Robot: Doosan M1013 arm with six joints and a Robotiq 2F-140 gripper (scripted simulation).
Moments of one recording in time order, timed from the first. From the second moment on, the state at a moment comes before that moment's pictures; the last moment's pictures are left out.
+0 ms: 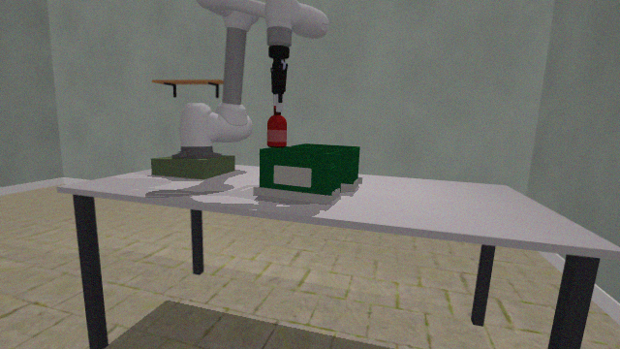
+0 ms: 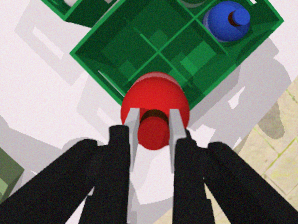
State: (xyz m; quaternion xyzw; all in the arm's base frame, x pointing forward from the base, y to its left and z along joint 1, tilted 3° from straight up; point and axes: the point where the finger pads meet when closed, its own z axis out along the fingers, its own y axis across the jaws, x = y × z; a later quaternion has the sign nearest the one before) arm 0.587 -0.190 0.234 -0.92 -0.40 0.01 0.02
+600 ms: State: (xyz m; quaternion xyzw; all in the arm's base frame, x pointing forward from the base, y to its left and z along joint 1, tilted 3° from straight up) arm 0.587 -0.190 0.234 -0.92 -0.40 0.01 0.02
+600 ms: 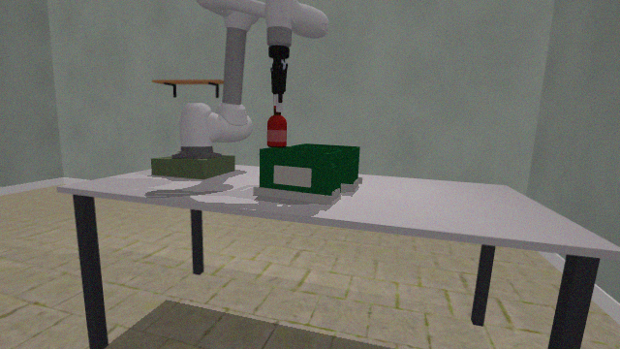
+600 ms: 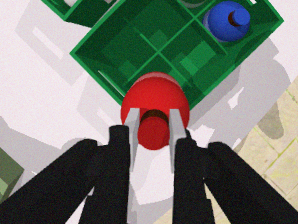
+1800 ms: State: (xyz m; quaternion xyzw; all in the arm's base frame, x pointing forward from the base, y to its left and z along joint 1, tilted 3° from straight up) arm 0.621 -0.149 0.238 -0.92 -0.40 0.01 0.02
